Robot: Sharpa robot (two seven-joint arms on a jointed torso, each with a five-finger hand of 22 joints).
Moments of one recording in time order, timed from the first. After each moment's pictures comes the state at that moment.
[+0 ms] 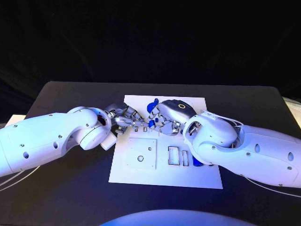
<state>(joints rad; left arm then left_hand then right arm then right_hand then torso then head) 1.19 -0.84 -0.05 1.60 -0.65 -0.24 -0.25 1.39 -0.06 0.12 0.10 0.11 0.96 0.06 0.55 0.39 1.15 -0.02 0.88 0.64 1.47 -0.07 1.57 1.31 0.08 1.46 0.03 1.32 1.30 1.09 -0.70 0.02 1.74 -1.74 -0.33 -0.37 1.37 -0.04 0.31 0.04 0.12 1.14 0.10 0.11 0.08 1.39 0.01 1.22 1.30 1.46 -0.06 1.53 1.31 0.06 1.46 0.05 1.44 1.31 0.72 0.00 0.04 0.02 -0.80</state>
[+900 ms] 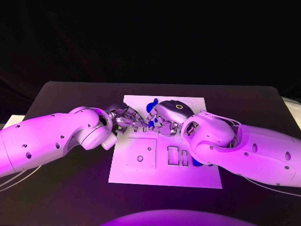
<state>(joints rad) 1.19 -0.82 -0.05 1.59 -0.67 -0.25 -0.27 1.39 -0.06 0.12 0.09 0.11 0.96 0.06 0.55 0.38 1.15 -0.02 0.88 0.64 1.47 -0.07 1.57 1.31 0.08 1.46 0.03 1.32 1.30 1.09 -0.69 0.02 1.74 -1.75 -0.31 -0.37 1.37 -0.04 0.31 0.04 0.12 1.14 0.10 0.11 0.08 1.38 0.01 1.21 1.30 1.46 -0.06 1.53 1.31 0.06 1.46 0.05 1.44 1.31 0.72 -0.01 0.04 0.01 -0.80</state>
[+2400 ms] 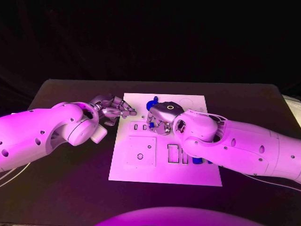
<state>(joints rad) 1.20 -0.93 -0.03 1.64 -0.60 -0.33 -0.20 1.39 -0.06 0.13 0.09 0.11 0.96 0.06 0.55 0.38 1.14 -0.01 0.85 0.60 1.47 -0.07 1.57 1.31 0.08 1.46 0.03 1.32 1.29 1.10 -0.57 -0.01 1.58 -1.81 -0.19 -0.40 1.36 -0.05 0.32 0.04 0.12 1.14 0.09 0.11 0.08 1.39 0.01 1.19 1.30 1.46 -0.06 1.53 1.31 0.06 1.46 0.05 1.44 1.31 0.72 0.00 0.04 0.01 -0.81</state>
